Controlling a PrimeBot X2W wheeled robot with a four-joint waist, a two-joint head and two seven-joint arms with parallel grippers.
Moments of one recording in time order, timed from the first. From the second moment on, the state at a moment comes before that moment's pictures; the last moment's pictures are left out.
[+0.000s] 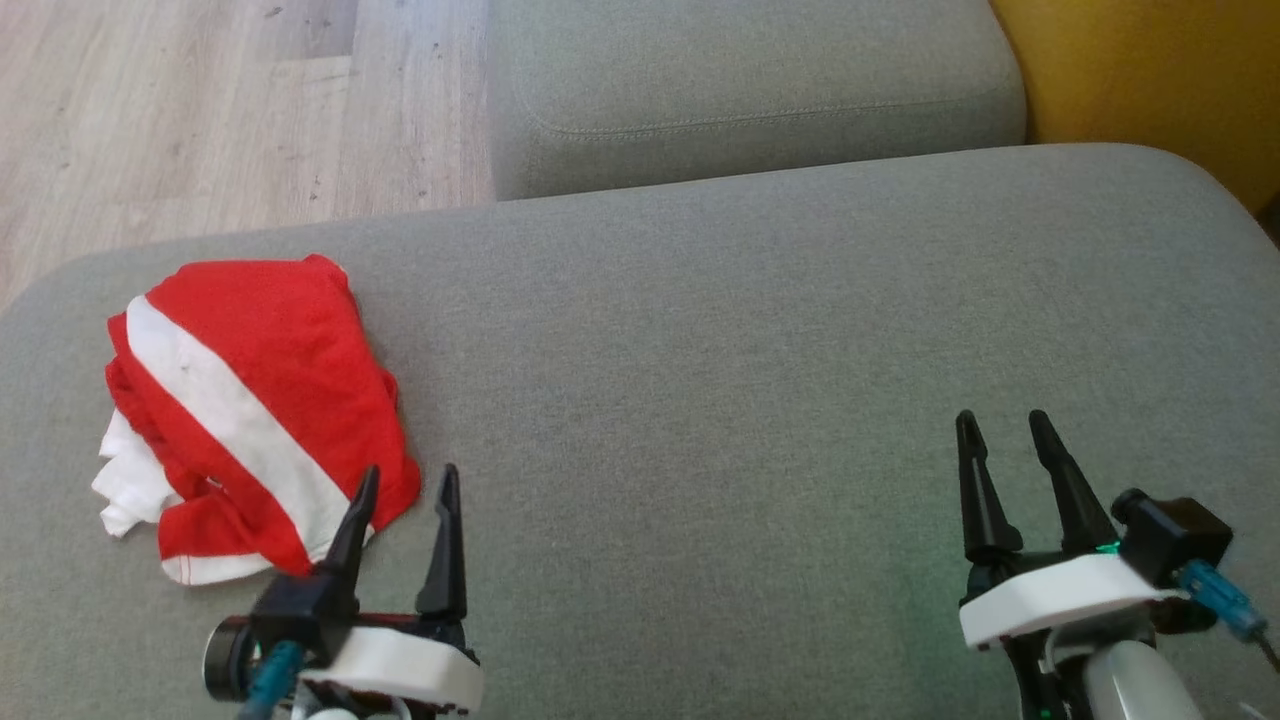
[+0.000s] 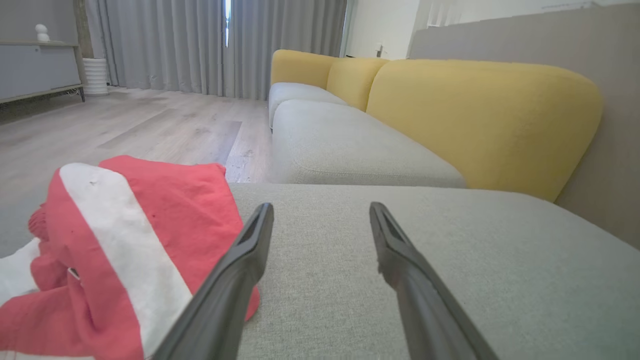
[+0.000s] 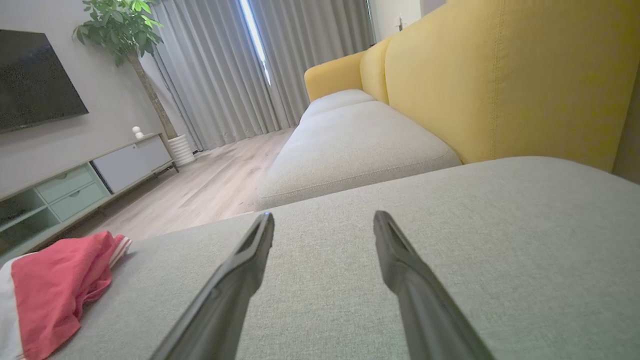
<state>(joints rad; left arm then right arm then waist) 0.00 0.16 -0.34 0.13 -0.40 0.09 -0.15 -0.01 -0.04 0.05 0.22 0.30 0.13 -0.15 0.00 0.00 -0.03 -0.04</state>
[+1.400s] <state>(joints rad) 0.06 0.06 -0.22 0.17 -0.23 -0.05 -0.25 0.03 -0.04 0.11 0.21 0.21 0.13 -0.25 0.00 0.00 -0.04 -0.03</state>
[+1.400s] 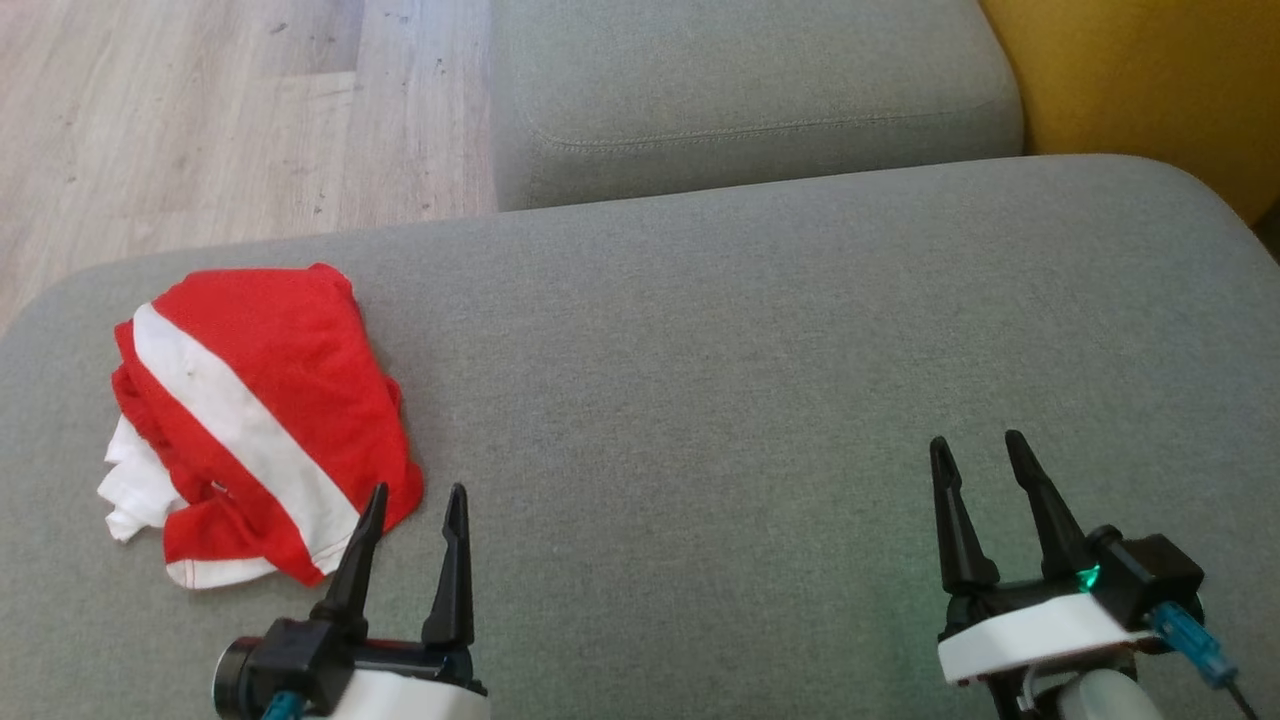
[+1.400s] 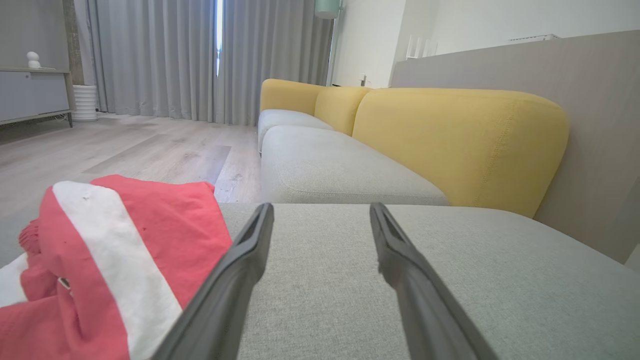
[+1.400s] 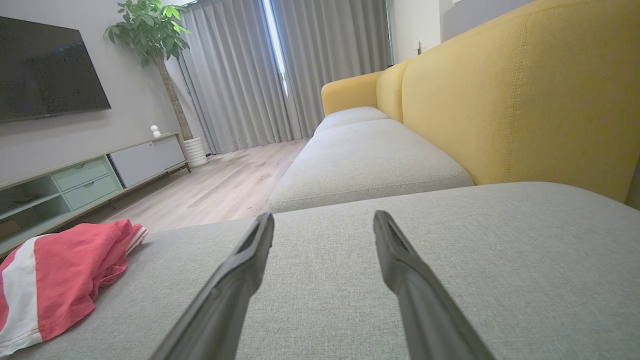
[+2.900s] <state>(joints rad) 0.15 0.05 -0.09 0.17 -0.15 -0.08 -0.25 0.08 -0.04 0.33 0.24 0.27 0.13 -0.25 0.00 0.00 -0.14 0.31</state>
